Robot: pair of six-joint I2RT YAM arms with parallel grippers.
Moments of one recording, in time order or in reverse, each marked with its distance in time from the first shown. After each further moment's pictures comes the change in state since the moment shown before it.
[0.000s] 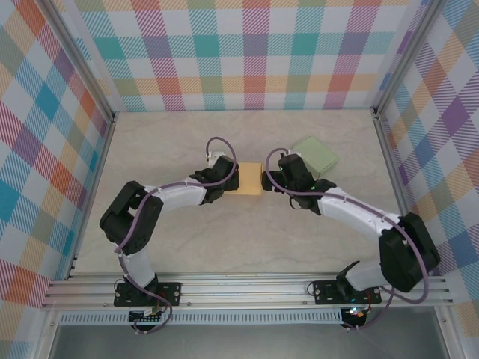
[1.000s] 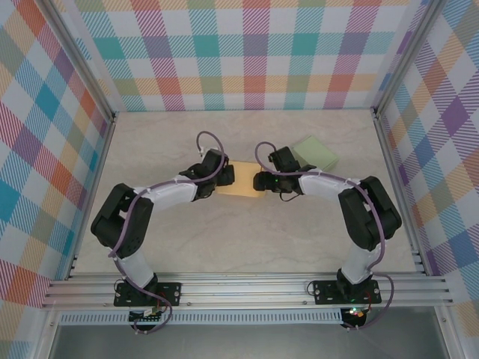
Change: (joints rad) left arm 0.084 -0.068 -0.013 0.025 0.180 -0.011; right arm -0.079 0.341 0.155 -0.004 -0.321 0.011
